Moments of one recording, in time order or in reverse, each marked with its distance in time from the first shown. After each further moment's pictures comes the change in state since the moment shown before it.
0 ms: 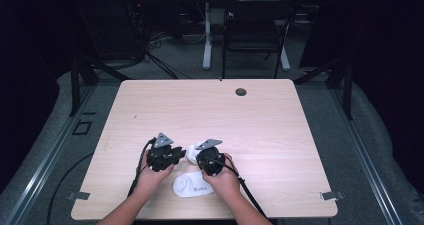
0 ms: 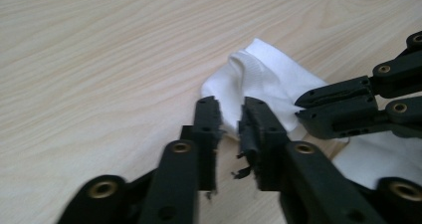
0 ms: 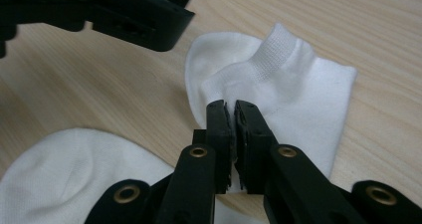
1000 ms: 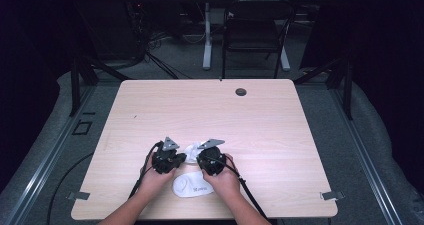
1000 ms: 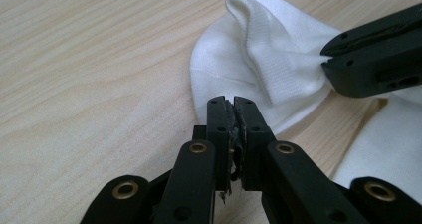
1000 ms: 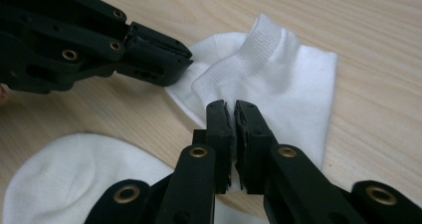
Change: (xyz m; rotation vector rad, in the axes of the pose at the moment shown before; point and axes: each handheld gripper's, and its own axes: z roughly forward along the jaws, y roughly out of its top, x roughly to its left) left arm 0.002 -0.015 0.017 0.101 0.007 0.057; right arm -0.003 -0.002 -0.001 -0.015 0.010 0.045
